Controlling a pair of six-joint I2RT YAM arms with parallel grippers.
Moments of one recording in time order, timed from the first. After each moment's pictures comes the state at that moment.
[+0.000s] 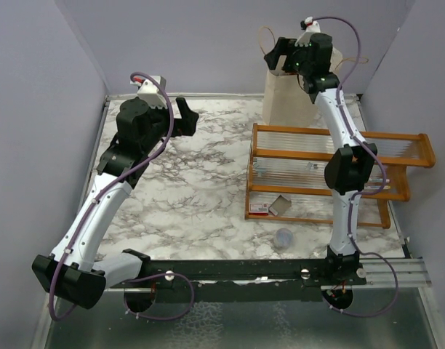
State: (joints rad) left arm -0.35 1.15 1.27 -0.30 0.04 -0.29; right arm 0.16 2.25 2.34 -0.22 -0.24 0.25
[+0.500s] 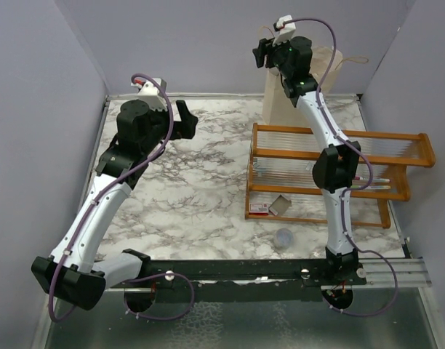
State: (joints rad) left arm -0.35 1.14 1.27 -0.34 0.04 -0.29; right arm 0.27 2.33 2.39 0.01 -0.17 -0.04
